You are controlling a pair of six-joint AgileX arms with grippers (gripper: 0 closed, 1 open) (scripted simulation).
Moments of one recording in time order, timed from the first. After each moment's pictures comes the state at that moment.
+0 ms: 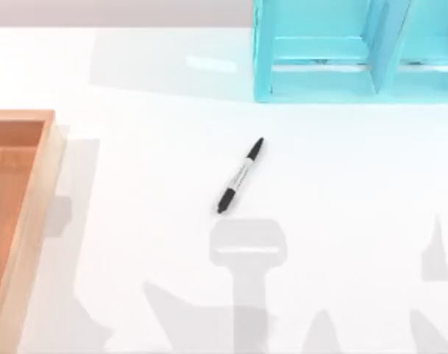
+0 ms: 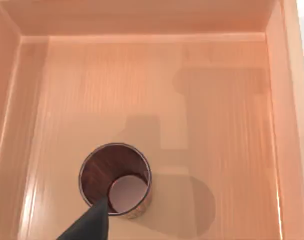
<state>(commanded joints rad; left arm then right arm) 0.11 0.91 0.78 -0.68 0.00 0.12 0.00 0.00 0.00 0.00 0.00 0.00</state>
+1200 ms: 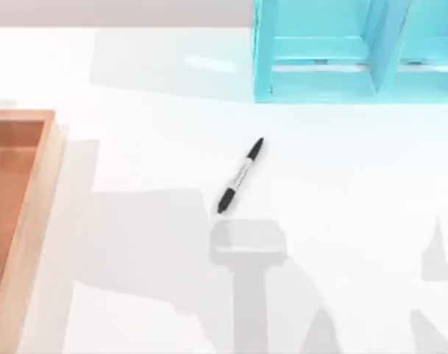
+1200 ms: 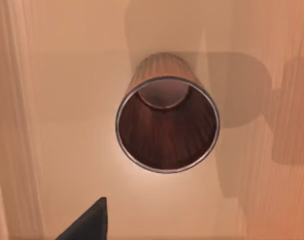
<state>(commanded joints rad) 0.21 1.77 1.51 -1.31 0.00 0.23 0.00 0.00 0.00 0.00 0.00 0.00</state>
